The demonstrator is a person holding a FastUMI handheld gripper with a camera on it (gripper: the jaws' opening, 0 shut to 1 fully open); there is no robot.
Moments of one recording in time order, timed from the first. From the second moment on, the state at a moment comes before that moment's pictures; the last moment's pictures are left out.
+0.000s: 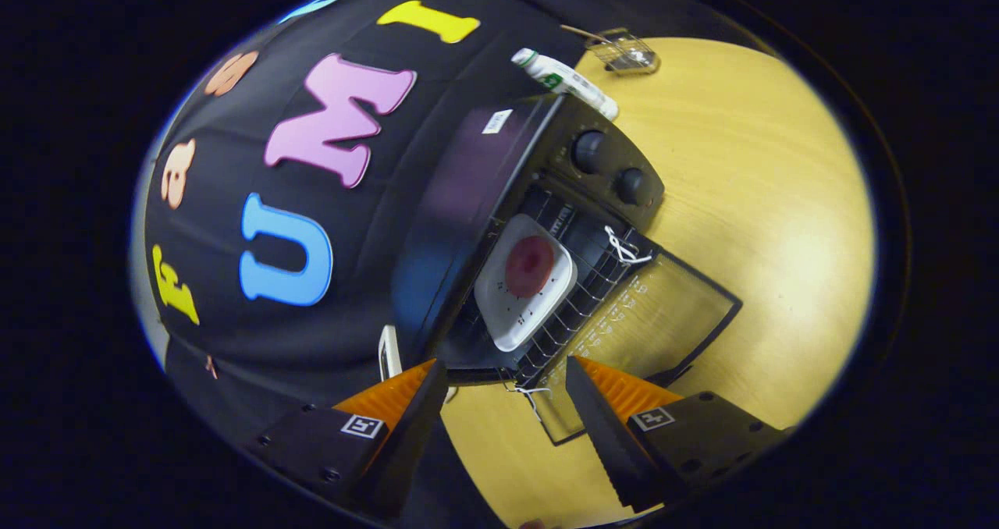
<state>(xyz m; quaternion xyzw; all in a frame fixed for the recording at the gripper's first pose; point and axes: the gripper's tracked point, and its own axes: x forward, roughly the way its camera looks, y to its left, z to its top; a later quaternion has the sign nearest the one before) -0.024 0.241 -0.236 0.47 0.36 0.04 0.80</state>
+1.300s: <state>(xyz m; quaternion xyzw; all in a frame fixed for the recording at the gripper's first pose) -0.125 0.245 -0.386 -0.01 0.49 0.13 0.86</state>
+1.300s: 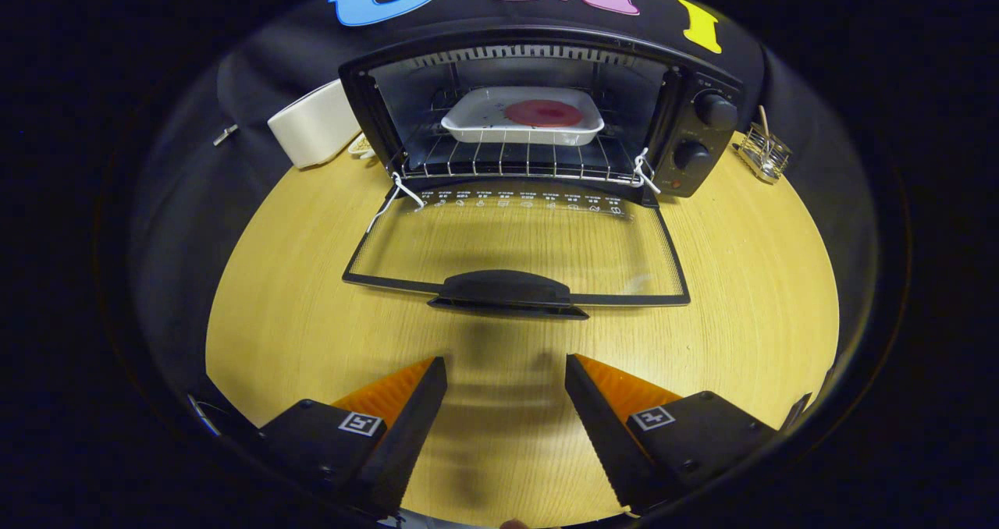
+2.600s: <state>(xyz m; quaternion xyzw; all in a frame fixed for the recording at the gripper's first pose) -0.100 0.250 -0.349 0.04 0.41 0.08 0.91</state>
